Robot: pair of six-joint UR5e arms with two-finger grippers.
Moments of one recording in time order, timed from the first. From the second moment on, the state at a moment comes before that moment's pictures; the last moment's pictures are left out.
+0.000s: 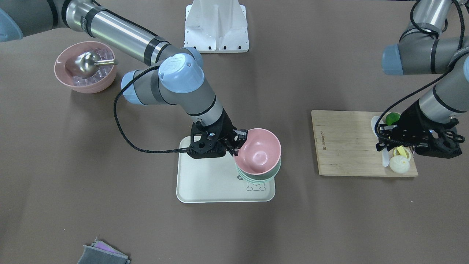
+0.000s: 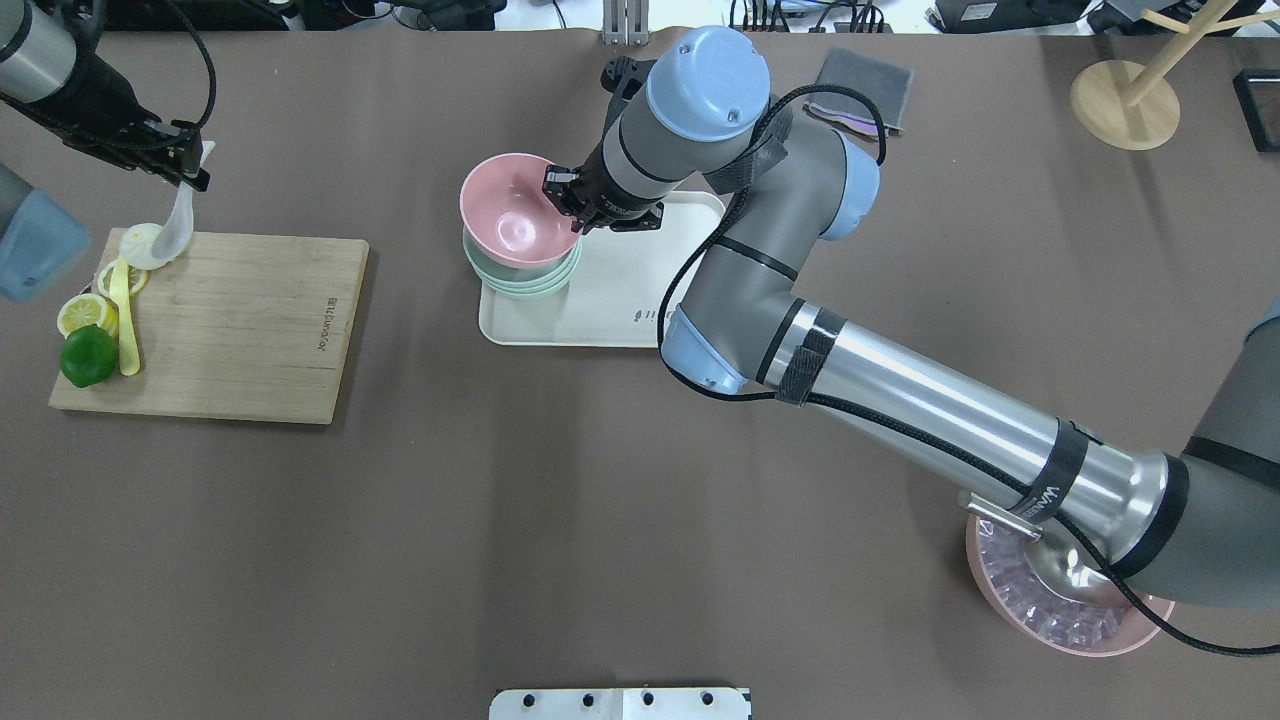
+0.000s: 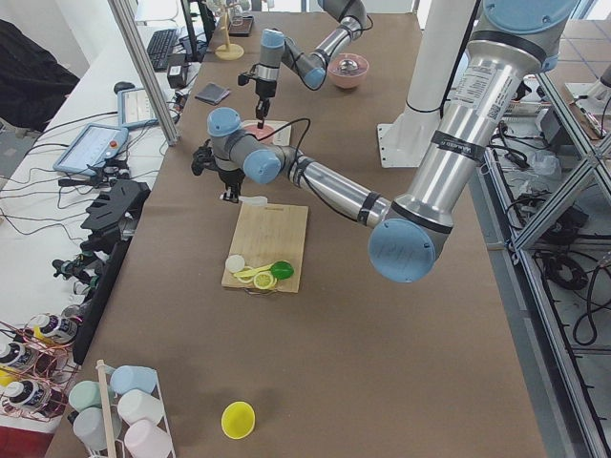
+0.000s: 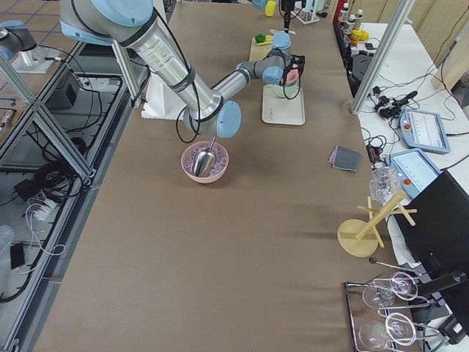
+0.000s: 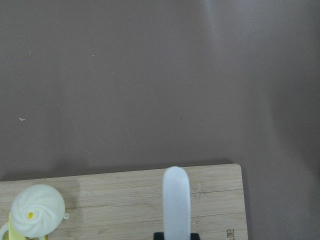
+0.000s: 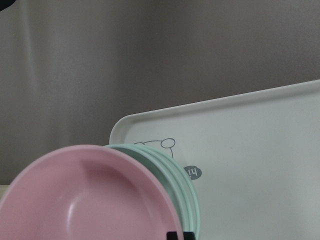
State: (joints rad) left arm -1.13 -1.96 -1.61 -1.75 -2.28 -0.60; right arm 0.67 -0.62 1.19 -1.01 1.97 1.41
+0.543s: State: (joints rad) left arm -1.13 -1.96 -1.59 -1.76 -2.28 -0.60; right arm 0.67 -0.62 1.19 -1.02 1.96 1.41
